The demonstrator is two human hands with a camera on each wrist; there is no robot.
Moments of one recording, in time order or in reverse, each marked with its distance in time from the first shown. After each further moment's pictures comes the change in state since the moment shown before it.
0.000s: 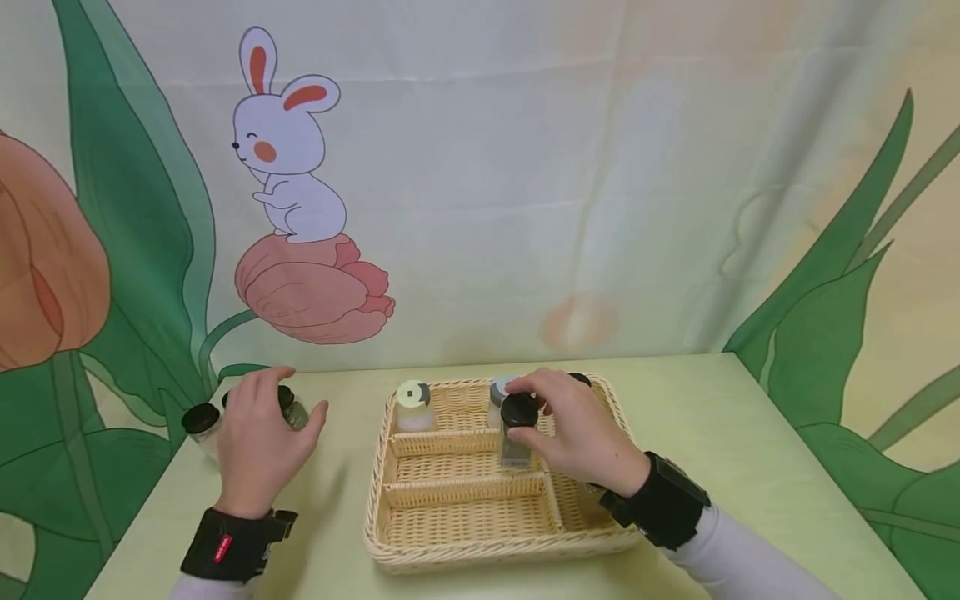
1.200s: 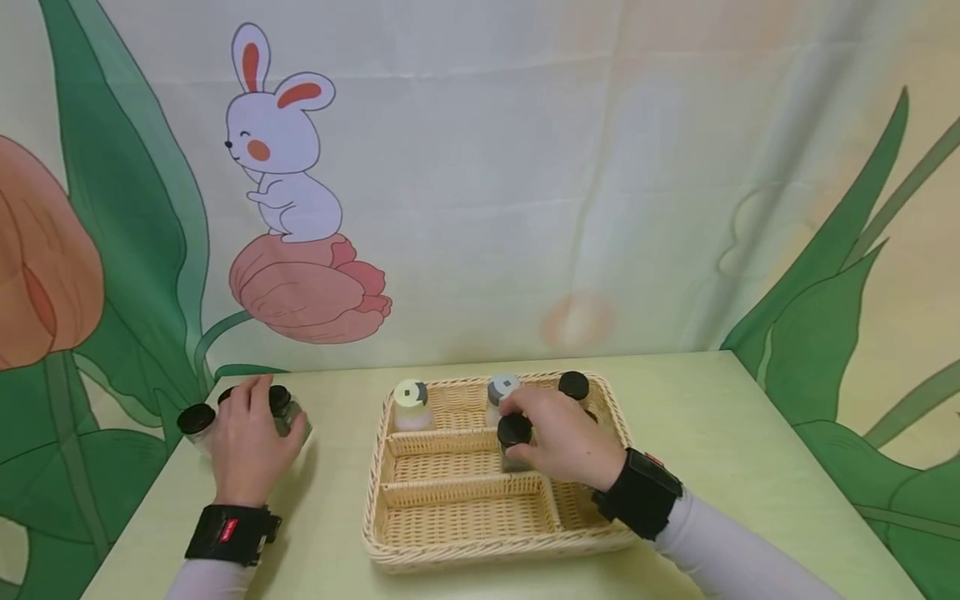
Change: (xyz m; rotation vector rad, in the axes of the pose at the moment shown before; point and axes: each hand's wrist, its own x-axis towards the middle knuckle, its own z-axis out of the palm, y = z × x) left_hand -0.023 -0.055 0.032 0.092 -0.110 -0.096; right_hand 0.002 0.012 0.020 -0.049 -0.243 0.140
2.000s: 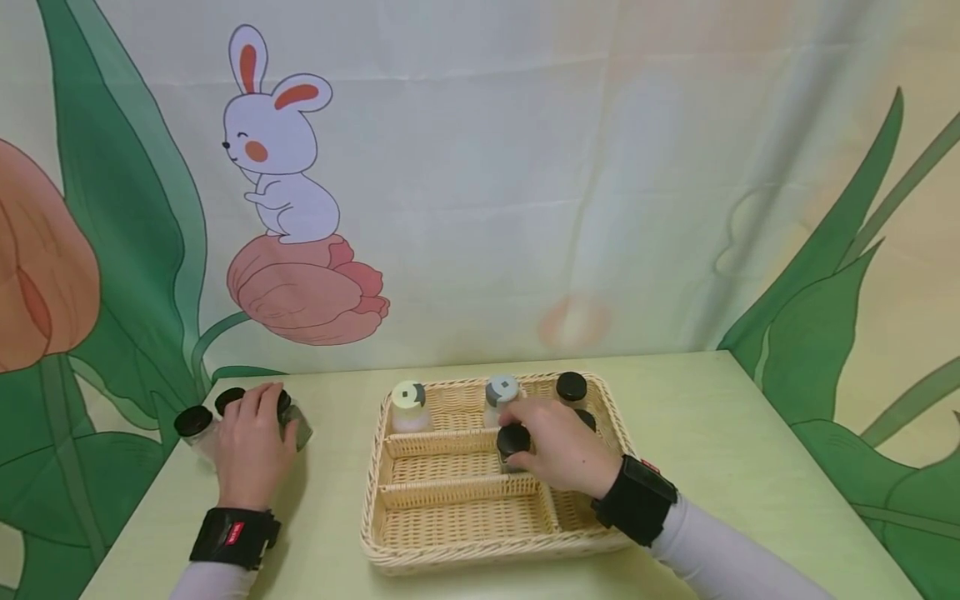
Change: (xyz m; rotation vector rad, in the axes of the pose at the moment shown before) left_hand -0.007 0.003 0.007 0.039 -0.032 0.019; right_hand -0.004 0.005 0.011 -0.025 -0.010 -0.009
